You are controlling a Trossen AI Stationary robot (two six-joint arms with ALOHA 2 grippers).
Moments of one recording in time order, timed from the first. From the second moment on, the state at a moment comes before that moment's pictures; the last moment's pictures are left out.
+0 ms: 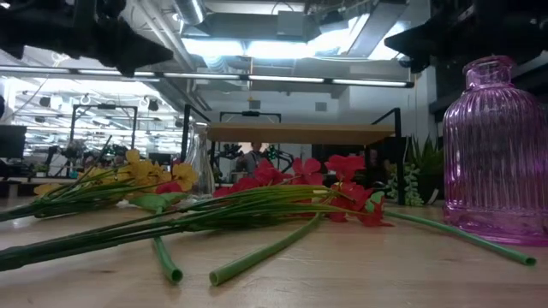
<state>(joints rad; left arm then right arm) 0.08 0.47 0.24 0.15 -0.18 0.04 -0.28 0.65 0.36 0.25 -0.24 -0.09</state>
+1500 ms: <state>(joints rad) -0.19 0.89 0.62 -0.38 -0.41 -0.22 -0.34 0.70 0.36 0.28 -0.24 -0.16</state>
